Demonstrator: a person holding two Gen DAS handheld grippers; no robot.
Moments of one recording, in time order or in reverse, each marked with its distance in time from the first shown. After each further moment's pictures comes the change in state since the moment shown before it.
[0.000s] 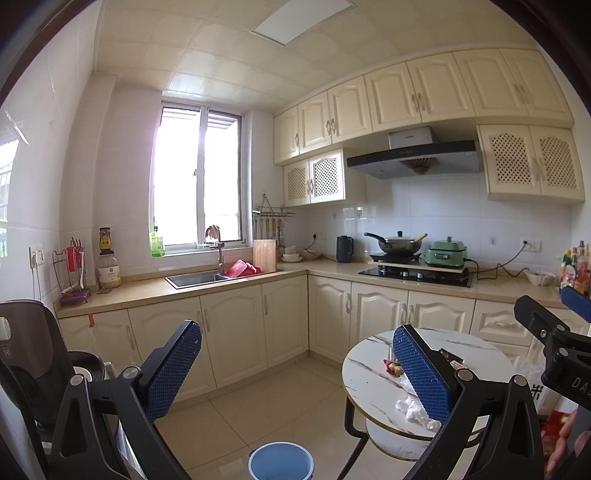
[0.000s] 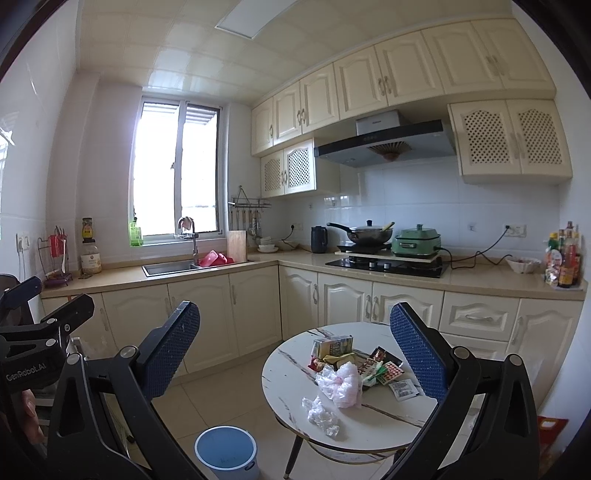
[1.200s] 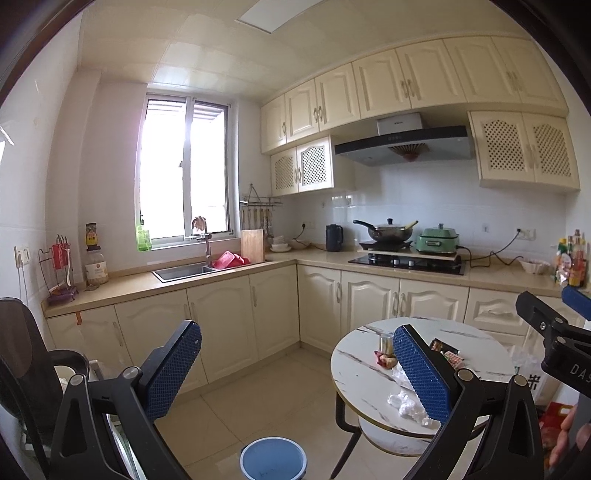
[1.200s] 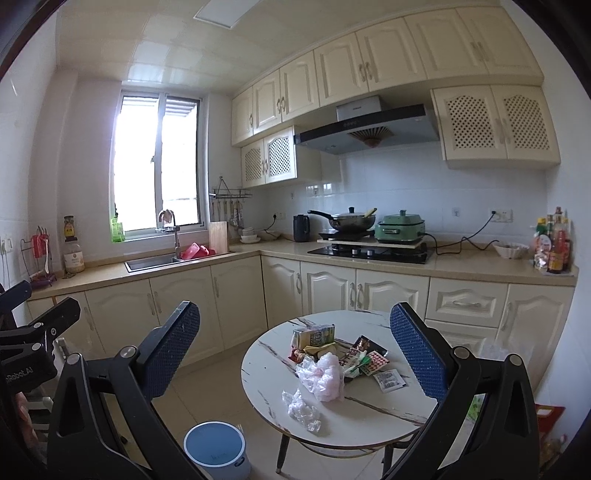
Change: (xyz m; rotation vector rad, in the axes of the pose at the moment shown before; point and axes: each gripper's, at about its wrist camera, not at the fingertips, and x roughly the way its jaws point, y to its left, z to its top) left arm 0.033 -0.005 -0.004 0.026 0.044 -0.036; right arm 0.029 -0.028 -0.016 0.036 0.049 -0.069
